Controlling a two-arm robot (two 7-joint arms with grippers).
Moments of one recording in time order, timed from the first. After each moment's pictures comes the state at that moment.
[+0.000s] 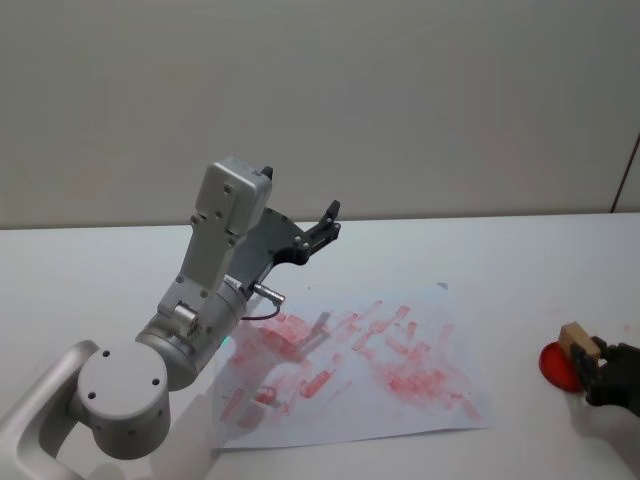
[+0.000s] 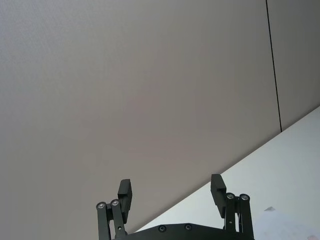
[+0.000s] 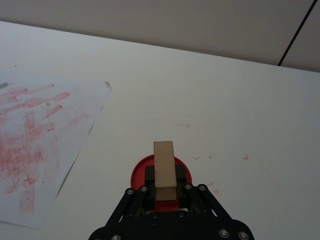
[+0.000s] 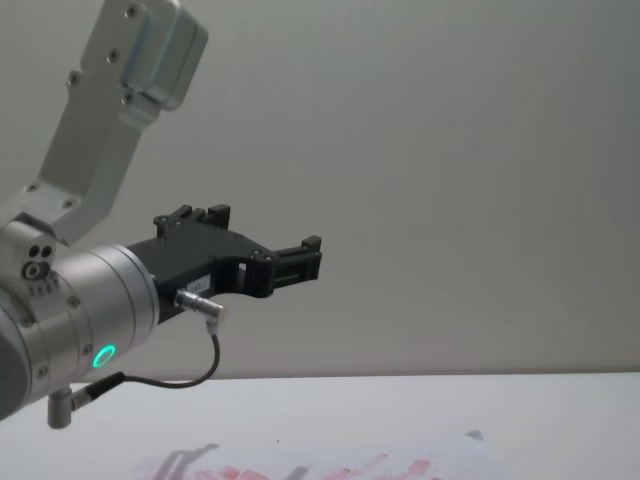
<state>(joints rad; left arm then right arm) -0.24 0.38 0.45 -1.63 -0.20 0.01 -0.01 -0.15 0.46 -0.13 -1.78 0.33 0.39 0.13</state>
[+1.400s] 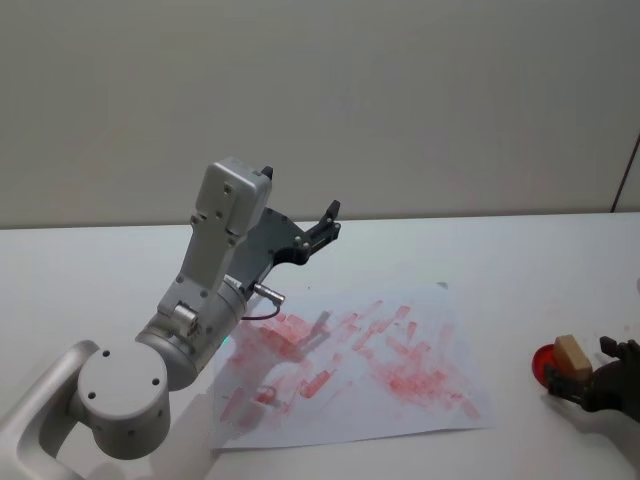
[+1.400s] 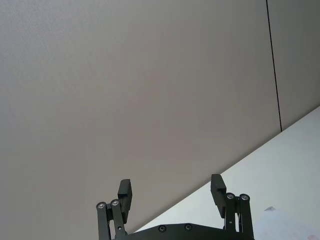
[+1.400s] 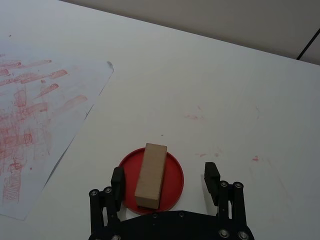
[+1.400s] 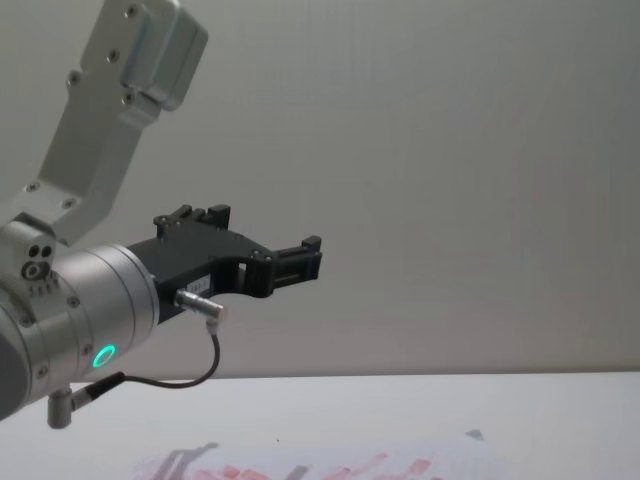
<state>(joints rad) -0.24 0.38 0.45 -1.63 -0.20 0.01 -0.01 -0.09 0.46 -0.15 -1.72 0.25 0.44 0.22</state>
